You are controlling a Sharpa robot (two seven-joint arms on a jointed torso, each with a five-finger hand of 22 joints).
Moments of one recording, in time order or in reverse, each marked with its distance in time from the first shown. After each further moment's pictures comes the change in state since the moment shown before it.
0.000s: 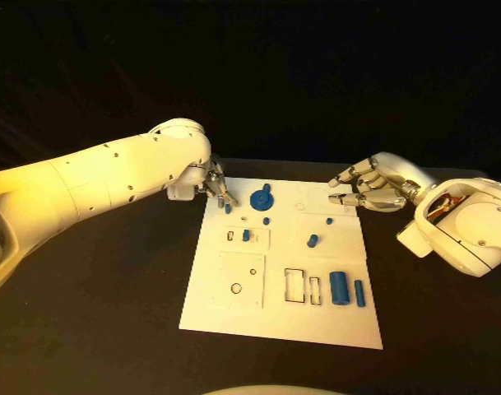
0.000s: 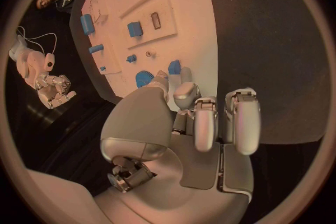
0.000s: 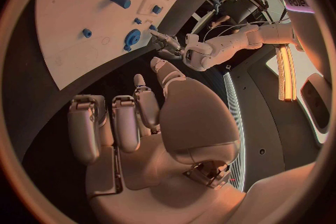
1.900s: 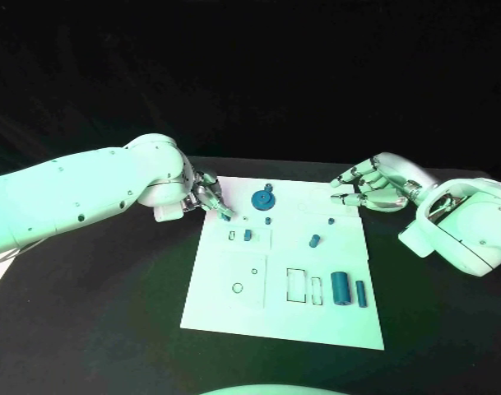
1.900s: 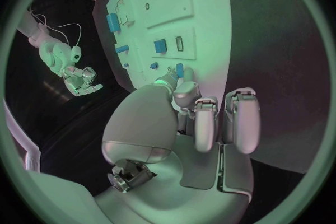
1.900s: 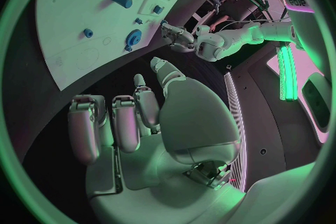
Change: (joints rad) left arm -0.035 -0.241 -0.003 0.325 0.154 -0.195 0.051; left_hand 0.198 -0.005 0.238 -0.099 0.000 -0.024 -0.001 0.019 0.003 0.007 -0.018 -0.018 -0.023 0.004 -0.011 0.000 0.000 0.000 0.000 -0.014 0.005 0.000; right arm -0.001 0.007 -0.001 -0.015 0.006 0.007 0.001; right_hand 0.000 0.000 0.000 0.000 0.000 0.000 0.000 0.000 0.000 -0.004 -0.004 0.000 0.000 0.000 0.000 0.000 0.000 0.000 0.000 0.000 0.000 -0.001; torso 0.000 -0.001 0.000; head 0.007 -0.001
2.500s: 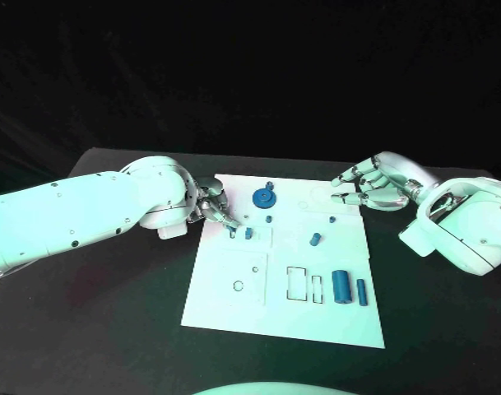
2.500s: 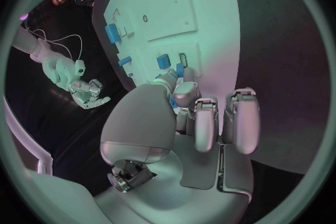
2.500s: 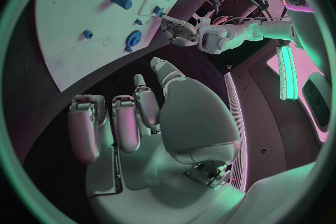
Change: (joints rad) left arm -0.062 -0.037 -0.001 0.099 -0.120 -0.091 0.046; left_hand -0.012 -0.035 0.058 0.001 -0.002 0.002 -0.001 0.000 0.022 0.008 -0.001 0.000 0.000 0.000 0.000 0.000 0.000 0.000 0.000 0.000 0.004 0.000; right arm -0.001 0.003 -0.001 -0.002 0.003 0.003 0.000; right_hand 0.000 0.000 0.000 0.000 0.000 0.000 0.000 0.000 0.000 0.000 0.000 0.000 0.000 0.000 0.000 0.000 0.000 0.000 0.000 0.000 0.000 0.000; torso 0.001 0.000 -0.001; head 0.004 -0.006
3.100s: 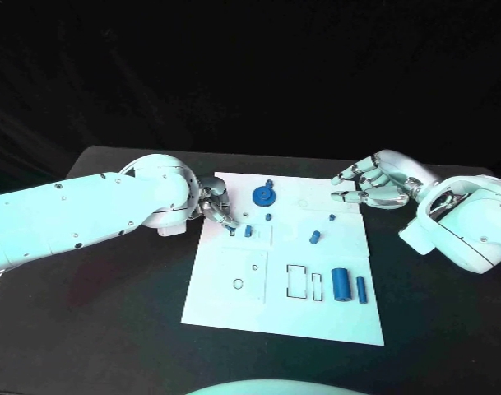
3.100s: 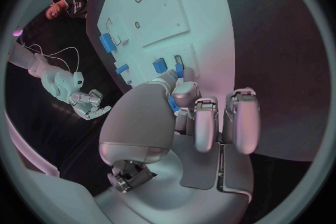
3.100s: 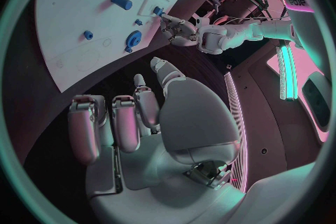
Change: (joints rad) left arm -0.002 0.008 0.002 0.003 -0.089 0.045 0.008; left_hand -0.011 -0.021 0.038 -0.005 0.003 0.002 0.002 0.000 0.000 0.003 -0.003 -0.004 -0.004 0.000 0.000 0.000 0.001 0.000 0.000 0.000 0.000 0.000; right arm -0.001 0.000 0.000 0.000 0.001 0.002 0.000; right_hand 0.000 0.000 0.000 0.000 0.000 0.000 0.000 0.000 0.000 0.000 0.000 0.000 0.000 0.000 0.000 0.000 0.000 0.000 0.000 0.000 0.000 0.001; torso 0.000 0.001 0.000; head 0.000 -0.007
